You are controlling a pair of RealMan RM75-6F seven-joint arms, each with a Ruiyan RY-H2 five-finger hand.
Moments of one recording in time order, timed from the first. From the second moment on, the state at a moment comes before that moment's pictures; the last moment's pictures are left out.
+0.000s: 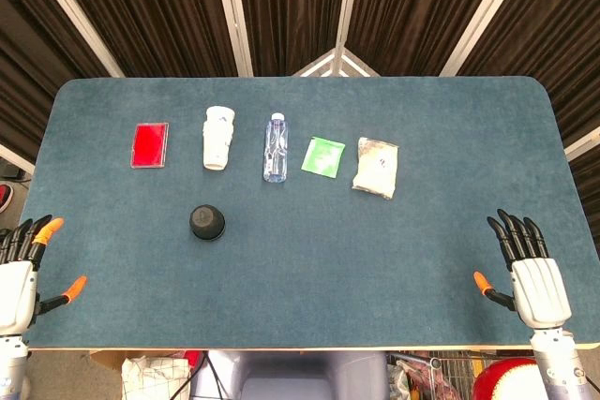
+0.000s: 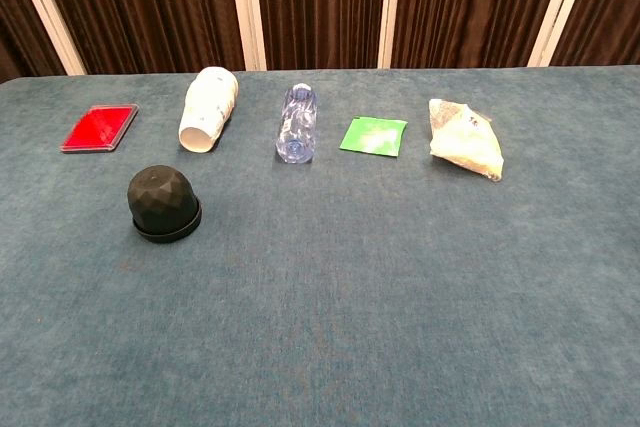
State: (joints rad) left arm -0.01 -1.18 -0.07 -1.87 1.47 1.59 0.13; right arm 0.10 -1.25 0.05 -1.50 -1.64 1.58 0.08
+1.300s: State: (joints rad) left arm -0.24 -1.31 -0.14 -1.71 1.36 1.21 -0.19; right arm 0.11 -1.23 0.05 -1.52 -1.60 1.54 0.09
